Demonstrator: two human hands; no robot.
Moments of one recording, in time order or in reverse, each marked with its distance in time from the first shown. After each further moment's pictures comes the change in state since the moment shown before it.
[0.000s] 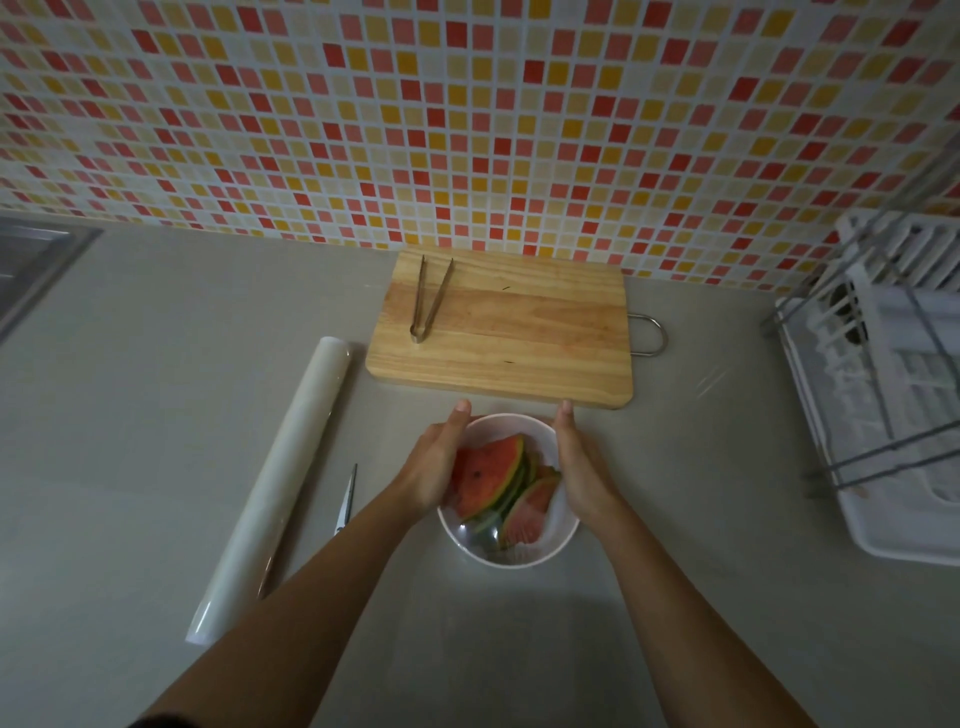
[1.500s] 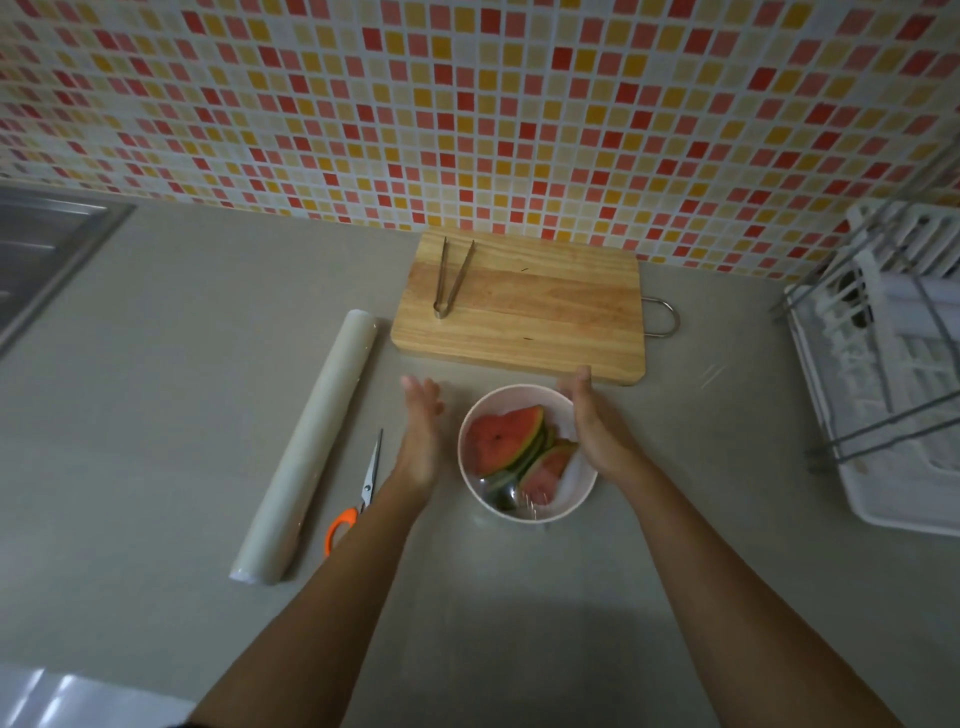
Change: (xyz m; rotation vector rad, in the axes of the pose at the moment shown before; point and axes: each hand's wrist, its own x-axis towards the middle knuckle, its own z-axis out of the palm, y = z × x) left_hand -0.034 -0.005 -0.002 -0.188 0.365 -0.051; right_hand -0.003 -0.013 -0.007 -0.254 0.070 -0.049
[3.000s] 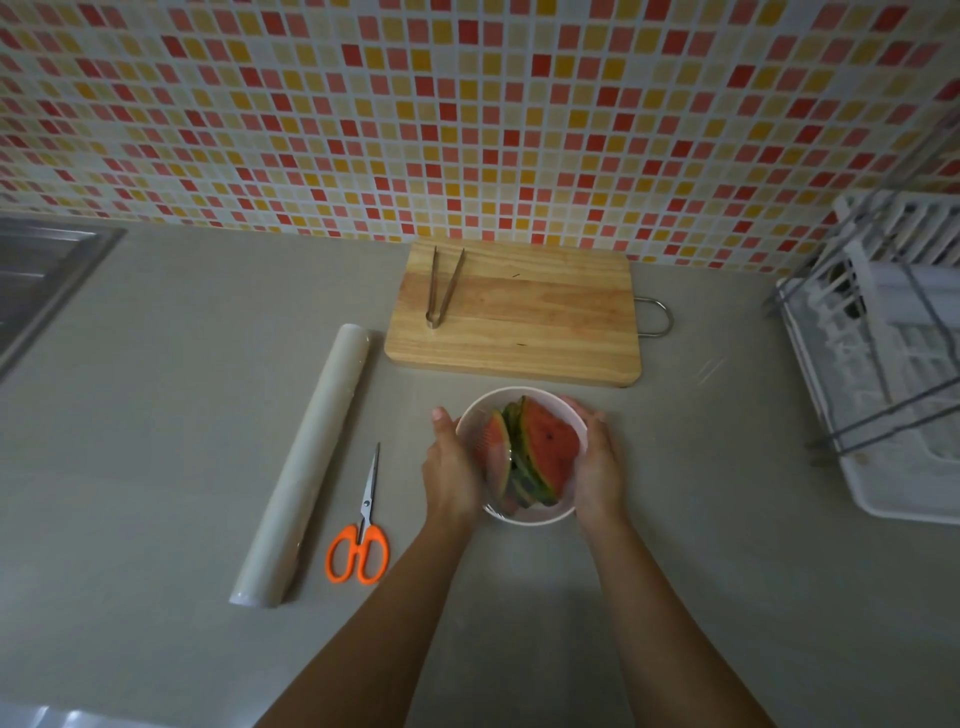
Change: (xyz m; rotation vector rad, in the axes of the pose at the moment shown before) left_hand -0.003 -0.024 0.035 -0.095 0.203 -0.149; right_hand -0.018 0.027 0.041 0.764 0.304 0.158
